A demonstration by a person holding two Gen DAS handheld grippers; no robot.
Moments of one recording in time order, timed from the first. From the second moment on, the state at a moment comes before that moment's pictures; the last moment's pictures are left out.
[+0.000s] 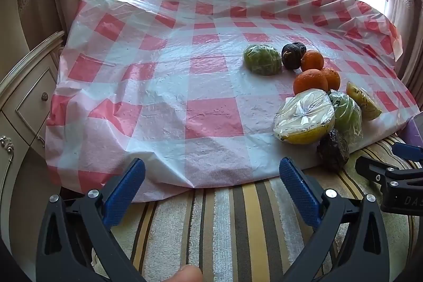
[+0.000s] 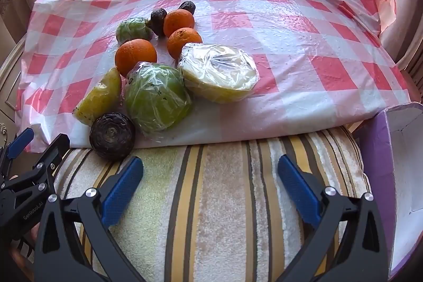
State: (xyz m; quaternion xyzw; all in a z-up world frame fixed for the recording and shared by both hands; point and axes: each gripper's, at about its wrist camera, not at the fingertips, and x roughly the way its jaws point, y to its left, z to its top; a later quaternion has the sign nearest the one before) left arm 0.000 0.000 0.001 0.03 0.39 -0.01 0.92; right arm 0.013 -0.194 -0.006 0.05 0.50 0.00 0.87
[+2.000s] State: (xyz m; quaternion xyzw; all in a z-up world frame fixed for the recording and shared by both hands) left arm -0.003 0.001 0.004 0.04 0.38 -0.02 0.92; right arm 0.012 -0.194 -0.005 0.05 0.49 0.00 0.87
